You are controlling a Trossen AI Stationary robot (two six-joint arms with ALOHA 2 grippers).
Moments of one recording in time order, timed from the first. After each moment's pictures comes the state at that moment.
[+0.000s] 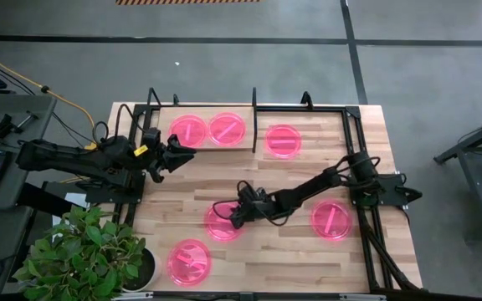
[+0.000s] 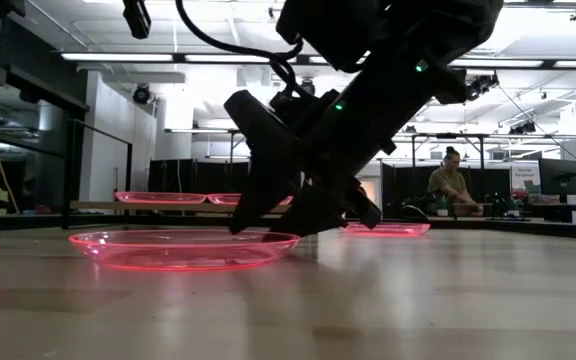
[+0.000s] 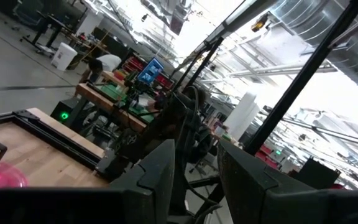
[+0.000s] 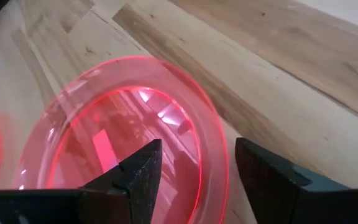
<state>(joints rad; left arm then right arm) -0.07 0.67 0.46 0.48 -0.12 -0.59 0.27 2.09 1.19 0.08 0.38 0.97</state>
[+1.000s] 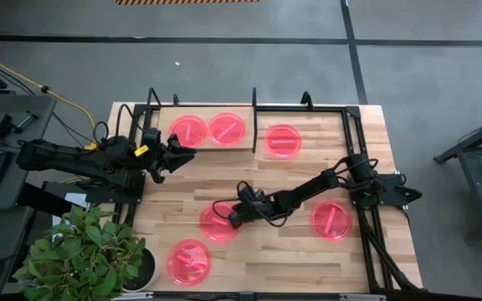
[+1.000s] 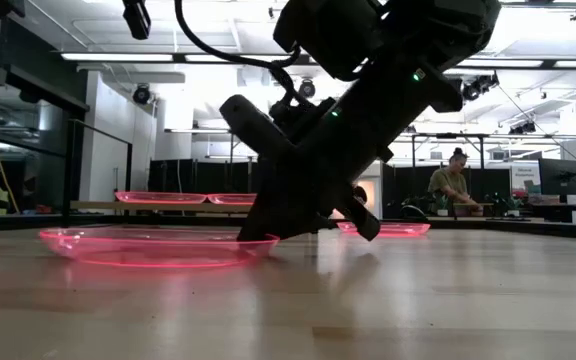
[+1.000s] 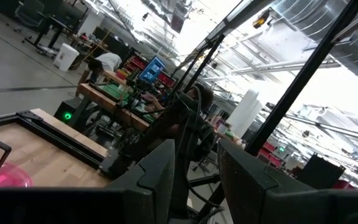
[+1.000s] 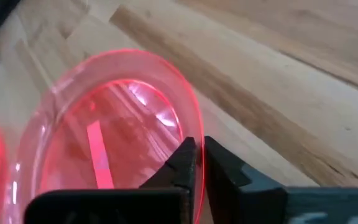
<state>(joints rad) -0.07 0.67 0.46 0.47 -0.12 -0.57 0.29 2.12 1.19 0.08 0.34 1.05</state>
